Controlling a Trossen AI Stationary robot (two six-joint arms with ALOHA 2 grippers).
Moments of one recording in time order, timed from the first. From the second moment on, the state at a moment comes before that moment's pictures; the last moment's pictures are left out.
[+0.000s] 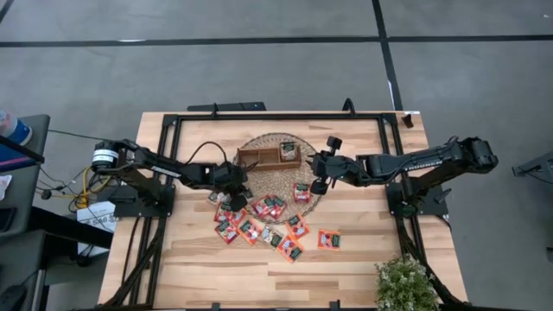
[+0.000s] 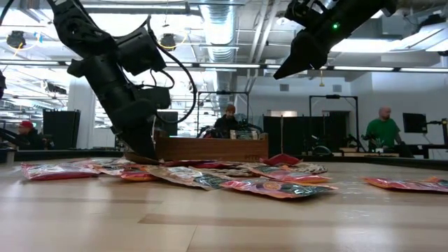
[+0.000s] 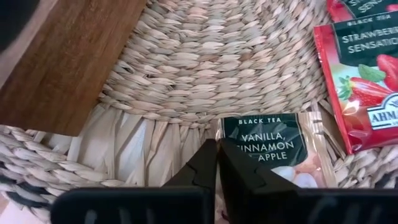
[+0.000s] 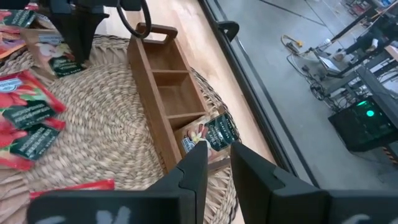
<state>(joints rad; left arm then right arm) 0.09 1.53 0.56 -0.01 -0.09 -0.33 0.05 1.30 0.83 -0.18 0.57 -0.19</state>
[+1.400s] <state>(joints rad) -0.13 1.31 0.94 -0.01 -0.21 -0.19 0.09 1.30 0.83 0.19 -0.03 -0.08</state>
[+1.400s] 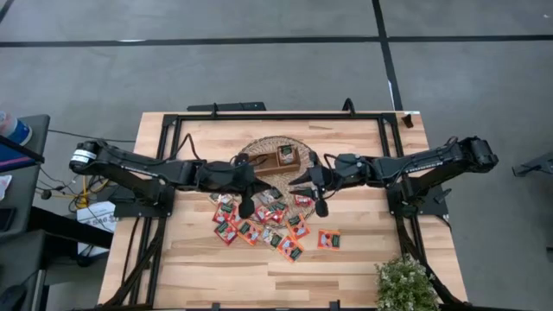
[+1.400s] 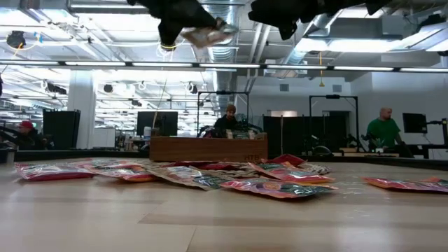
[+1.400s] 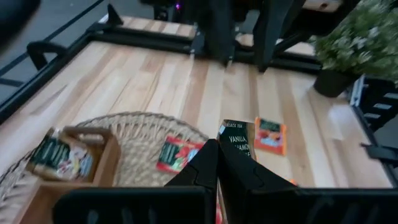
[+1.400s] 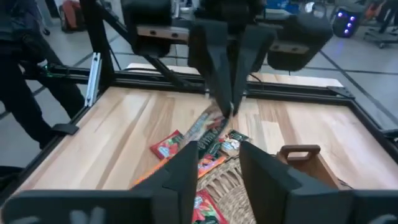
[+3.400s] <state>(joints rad) -0.15 1.28 0.97 0.02 -0.14 -0.17 -0.03 1.34 0.89 0.11 -0.17 -0.10</state>
